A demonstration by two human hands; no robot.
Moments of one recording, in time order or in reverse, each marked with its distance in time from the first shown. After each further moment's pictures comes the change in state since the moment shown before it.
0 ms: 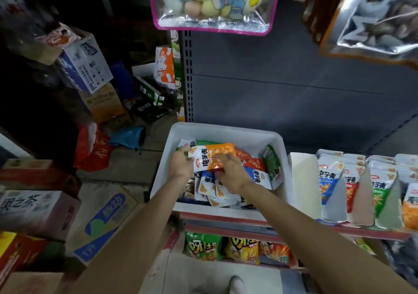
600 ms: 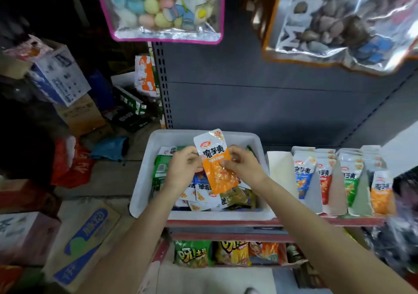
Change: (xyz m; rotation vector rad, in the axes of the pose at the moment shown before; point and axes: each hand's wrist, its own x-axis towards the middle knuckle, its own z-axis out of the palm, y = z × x) left_hand -0.039 0.037 0.016 -0.319 -0.250 0.289; right_hand -0.037 0.026 -0.056 0.757 0.187 -0.014
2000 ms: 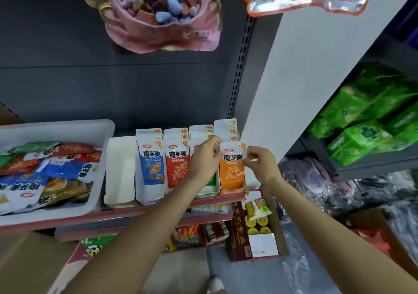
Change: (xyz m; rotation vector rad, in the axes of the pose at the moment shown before) left_hand -0.029 0.074 0.471 0.460 -0.146 0.248; right_hand -0.127 0.159 -0.433 -0.441 0.333 0.087
